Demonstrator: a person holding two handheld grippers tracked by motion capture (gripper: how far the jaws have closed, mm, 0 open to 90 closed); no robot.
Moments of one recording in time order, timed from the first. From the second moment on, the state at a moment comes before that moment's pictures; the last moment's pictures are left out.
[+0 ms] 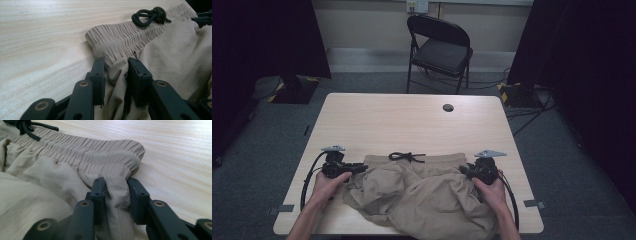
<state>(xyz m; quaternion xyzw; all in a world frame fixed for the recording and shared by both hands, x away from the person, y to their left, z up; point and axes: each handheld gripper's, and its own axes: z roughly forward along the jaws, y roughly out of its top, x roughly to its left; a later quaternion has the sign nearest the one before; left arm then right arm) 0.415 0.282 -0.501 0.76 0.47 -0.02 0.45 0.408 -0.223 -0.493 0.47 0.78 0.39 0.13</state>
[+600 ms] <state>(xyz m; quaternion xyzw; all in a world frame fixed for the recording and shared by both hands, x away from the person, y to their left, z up) 0.411 0.282 -0.488 0.74 0.46 0.01 0.49 0.403 -0.225 -0.469 0.47 0.75 0.45 0.14</state>
